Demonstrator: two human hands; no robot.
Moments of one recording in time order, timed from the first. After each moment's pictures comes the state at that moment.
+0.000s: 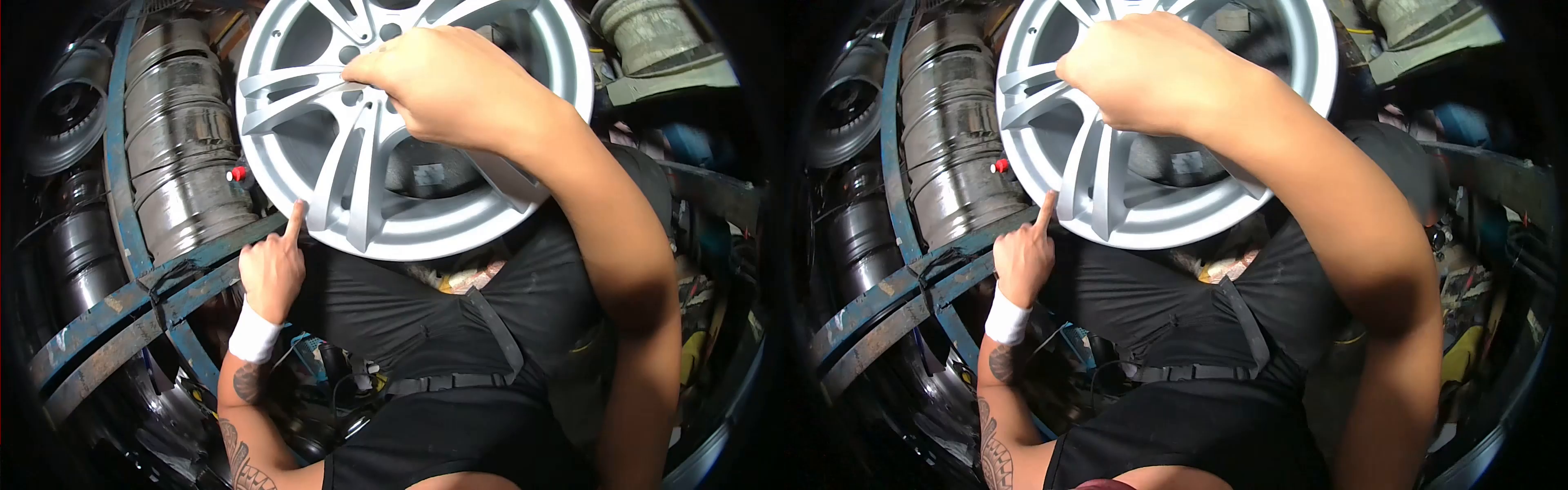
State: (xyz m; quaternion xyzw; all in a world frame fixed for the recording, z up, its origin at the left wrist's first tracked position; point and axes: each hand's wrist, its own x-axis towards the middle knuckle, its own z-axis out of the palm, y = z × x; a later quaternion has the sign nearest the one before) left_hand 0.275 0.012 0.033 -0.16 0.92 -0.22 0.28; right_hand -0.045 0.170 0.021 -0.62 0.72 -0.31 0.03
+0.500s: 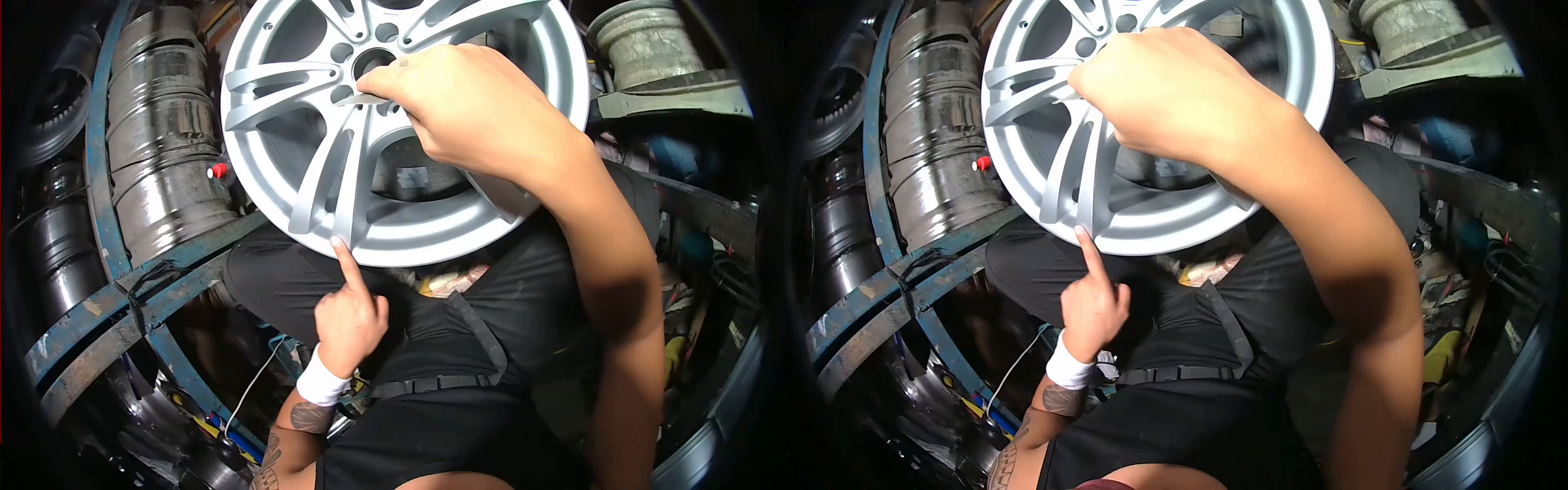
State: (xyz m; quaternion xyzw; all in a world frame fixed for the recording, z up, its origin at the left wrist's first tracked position) left_hand 0.270 0.150 0.008 -0.29 0.93 0.10 0.20; right_hand -0.044 0.184 0.022 -0.63 0.72 -0.31 0.04
